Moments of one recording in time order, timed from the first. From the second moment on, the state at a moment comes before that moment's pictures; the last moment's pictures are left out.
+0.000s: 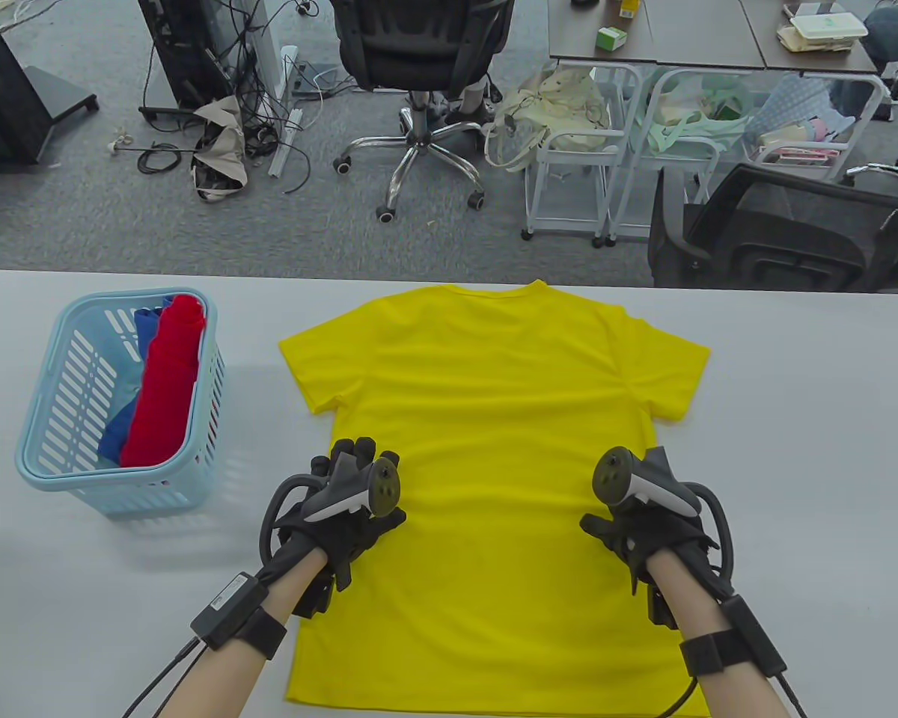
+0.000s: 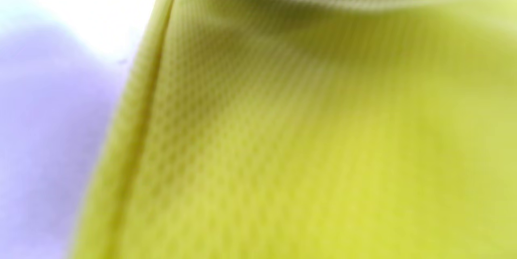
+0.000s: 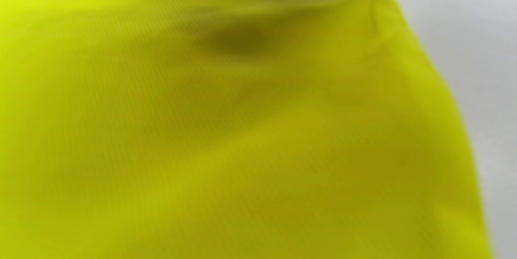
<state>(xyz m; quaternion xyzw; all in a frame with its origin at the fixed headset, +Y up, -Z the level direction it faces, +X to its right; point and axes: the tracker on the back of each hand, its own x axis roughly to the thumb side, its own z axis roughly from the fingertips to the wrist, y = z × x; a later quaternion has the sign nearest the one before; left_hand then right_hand) -0.159 -0.783 -0.347 -0.28 -0.10 -0.08 0.95 0.198 -0.759 -0.340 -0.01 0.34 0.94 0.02</state>
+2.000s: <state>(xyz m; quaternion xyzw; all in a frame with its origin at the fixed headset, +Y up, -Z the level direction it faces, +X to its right) -0.145 -0.766 -0.519 -0.23 -0.02 -0.23 0.95 -0.081 -0.762 -0.224 0.40 0.24 0.88 -0.12</state>
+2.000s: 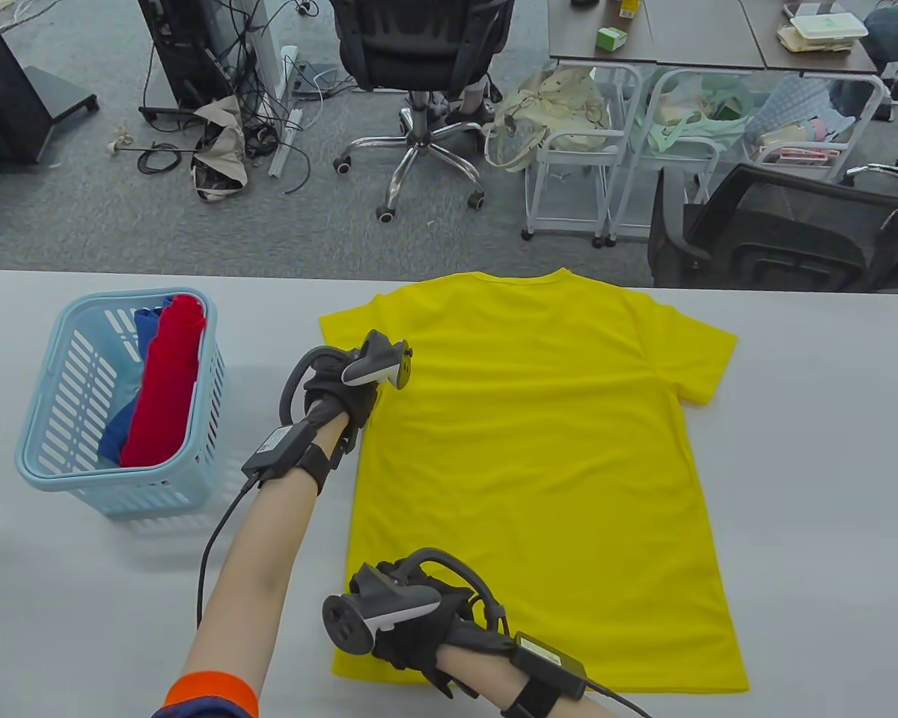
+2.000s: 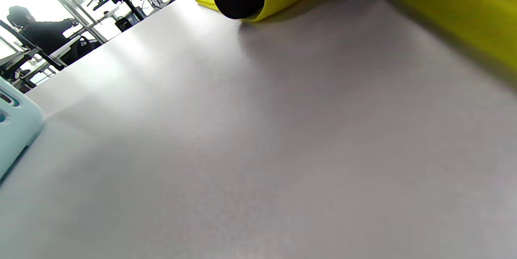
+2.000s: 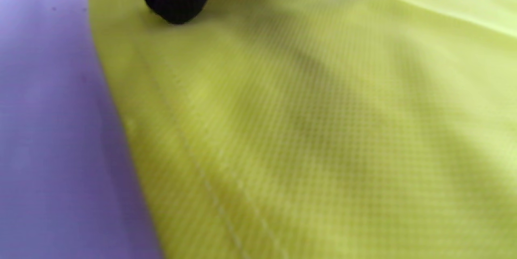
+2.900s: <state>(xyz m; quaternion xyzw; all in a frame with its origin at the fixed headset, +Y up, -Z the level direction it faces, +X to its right) -0.201 -0.698 -0.508 -0.06 0.03 -0.27 0.96 -0.083 -0.685 -0.243 0.47 0.22 0.84 0.15</state>
